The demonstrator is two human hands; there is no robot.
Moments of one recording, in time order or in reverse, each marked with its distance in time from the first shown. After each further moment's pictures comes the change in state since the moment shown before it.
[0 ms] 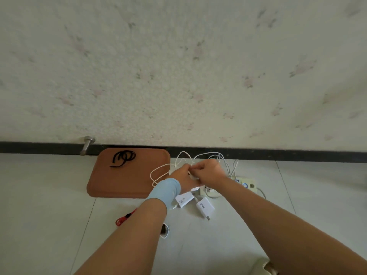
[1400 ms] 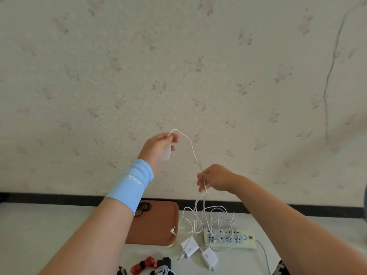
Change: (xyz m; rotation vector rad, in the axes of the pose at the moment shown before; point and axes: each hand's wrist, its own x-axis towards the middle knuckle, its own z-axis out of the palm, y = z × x) left_hand -0.206 0.142 -0.222 -0.889 0.439 0.481; right_hand -0.142 -0.171 -0.148 -0.206 -0.098 -0.255
